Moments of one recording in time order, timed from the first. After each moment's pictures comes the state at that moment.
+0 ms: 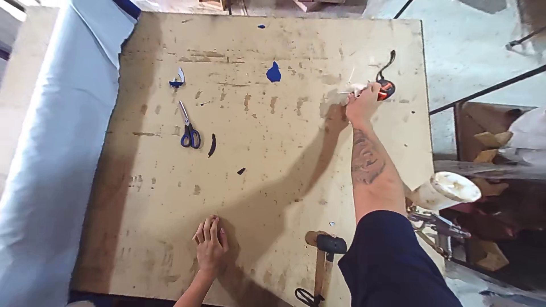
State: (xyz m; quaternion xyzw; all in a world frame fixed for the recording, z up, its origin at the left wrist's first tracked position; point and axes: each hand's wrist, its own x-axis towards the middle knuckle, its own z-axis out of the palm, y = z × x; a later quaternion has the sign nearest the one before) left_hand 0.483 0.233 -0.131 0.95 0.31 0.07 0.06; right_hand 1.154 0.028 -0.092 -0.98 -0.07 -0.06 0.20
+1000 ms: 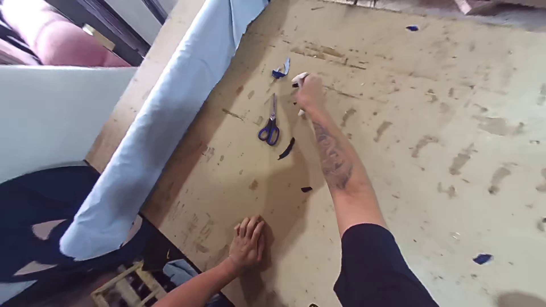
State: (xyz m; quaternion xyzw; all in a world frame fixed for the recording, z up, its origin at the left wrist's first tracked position) left_hand 0.485 0.236 -0.129 0.95 0.31 0.03 0.04; right_hand 0.974 0.496 -0.074 -0.83 -0.42 0.17 0.32
